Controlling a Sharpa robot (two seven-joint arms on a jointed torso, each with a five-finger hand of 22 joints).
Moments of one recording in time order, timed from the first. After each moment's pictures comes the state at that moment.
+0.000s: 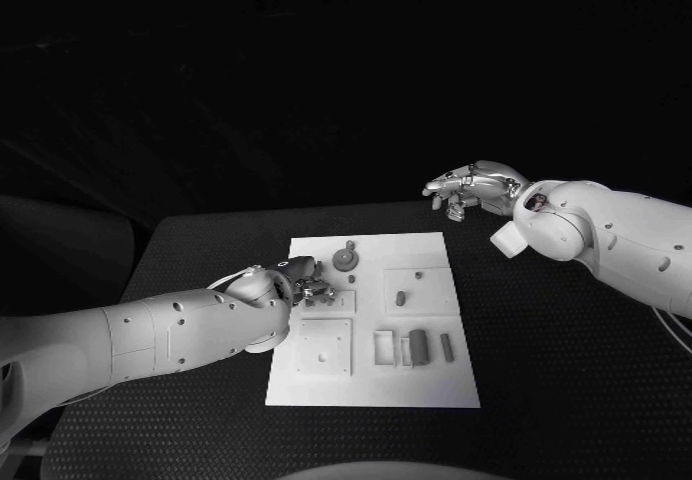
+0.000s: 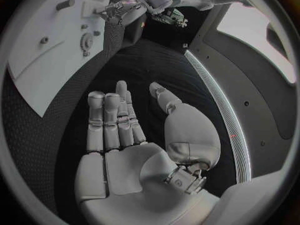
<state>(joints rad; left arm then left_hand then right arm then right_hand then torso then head) 1.14 -0.61 -0.24 1.30 -1.29 -0.39 -0.42 0.62 0.03 0.80 -0.33 0.15 1.18 -0.01 0.42 0.58 1.36 -0.10 0.83 0.80 1.24 -0.19 1.37 0.69 0.02 1.38 -0.26 0.77 1.31 1.25 -0.67 0.05 1.04 -0.57 0.10 0.15 0.85 -0.11 0.47 -0.18 0.24 0.88 0.16 0.26 0.57 1.19 0.06 0.17 0.87 1.01 -0.04 1.20 0.82 0.22 0.99 0.01 1.00 1.31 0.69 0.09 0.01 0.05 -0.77</state>
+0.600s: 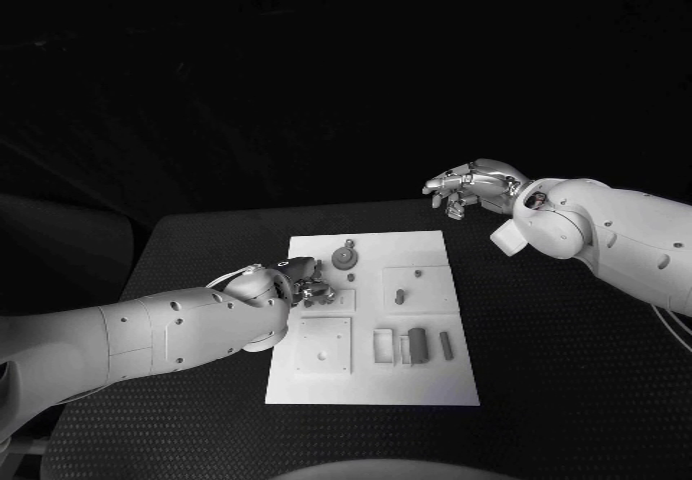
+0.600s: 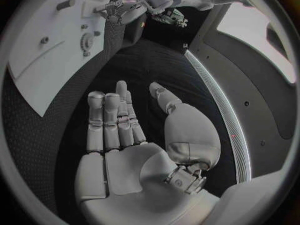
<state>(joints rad) 1.15 -0.62 -0.23 1.31 -1.30 -0.35 -0.42 0.62 0.03 0.80 -0.33 0.16 1.18 -0.01 0.42 0.58 1.36 -0.10 0.83 0.80 1.25 -0.20 1.37 0.69 0.02 1.38 -0.26 0.77 1.31 1.25 -0.67 0.05 1.04 -0.57 0.10 0.15 0.85 -0.11 0.47 -0.18 0.24 0.88 0.16 0.26 0.57 1.19 0.06 0.17 0.87 1.01 -0.04 1.20 0.82 0.21 0.99 0.01 1.00 1.31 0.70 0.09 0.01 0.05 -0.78</state>
